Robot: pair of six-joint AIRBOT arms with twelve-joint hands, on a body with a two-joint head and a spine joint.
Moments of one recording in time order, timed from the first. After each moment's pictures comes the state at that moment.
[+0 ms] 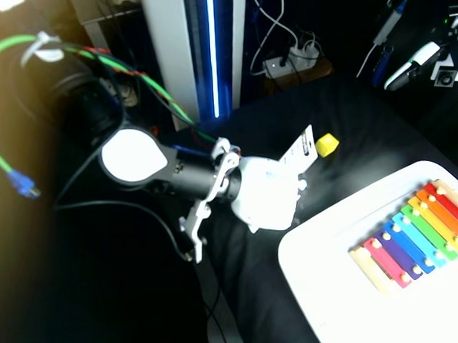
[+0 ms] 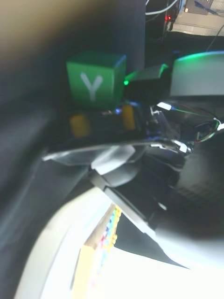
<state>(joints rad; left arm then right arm) 0.97 -0.78 1.12 -0.02 -0.91 0.77 -0.60 -1.17 1.57 -1.29 0.69 0.50</state>
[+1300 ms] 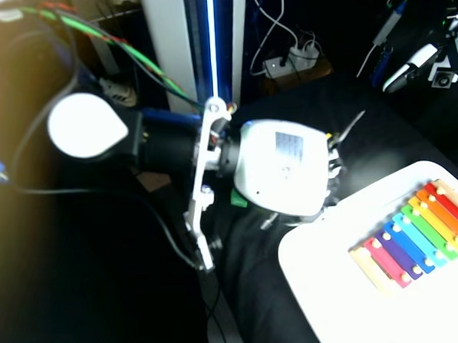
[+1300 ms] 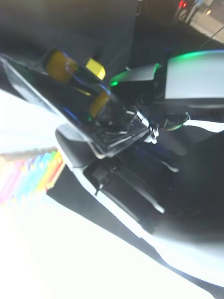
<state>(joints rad) 0.99 -0.79 1.12 -0.03 -0.92 0.77 -0.41 -1.07 1.50 -1.07 0.73 0.21</state>
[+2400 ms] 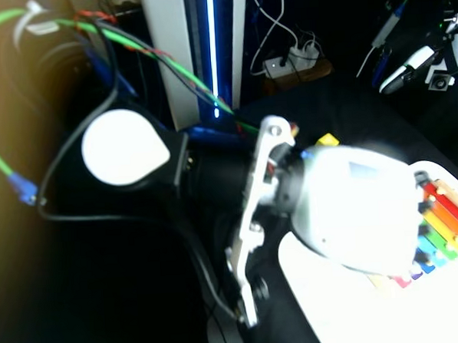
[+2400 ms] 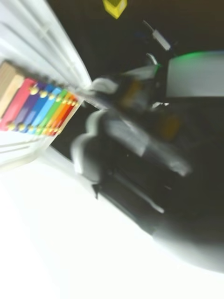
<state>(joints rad) 0.99 -0.81 1.13 -0.03 -0.93 0.77 -0.29 -1.29 1.77 -1.04 0.63 0.21</state>
